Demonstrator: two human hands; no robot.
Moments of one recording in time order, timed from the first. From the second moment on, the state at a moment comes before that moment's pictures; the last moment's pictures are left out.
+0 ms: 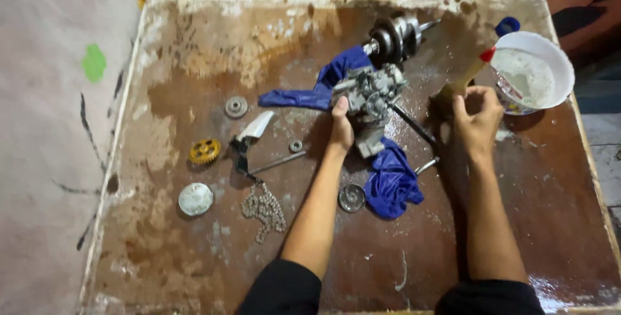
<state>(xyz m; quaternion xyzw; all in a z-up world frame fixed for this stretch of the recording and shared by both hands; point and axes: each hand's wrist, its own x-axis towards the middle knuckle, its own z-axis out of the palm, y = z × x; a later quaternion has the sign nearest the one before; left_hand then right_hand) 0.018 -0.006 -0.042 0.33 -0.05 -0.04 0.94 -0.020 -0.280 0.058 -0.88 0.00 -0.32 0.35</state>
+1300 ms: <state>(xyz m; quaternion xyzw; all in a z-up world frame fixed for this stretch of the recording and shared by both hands) 0.010 -0.008 -0.034 0.53 -0.06 0.08 0.84 -0.006 -0.185 0.159 -0.78 -0.28 -0.37 0.42</state>
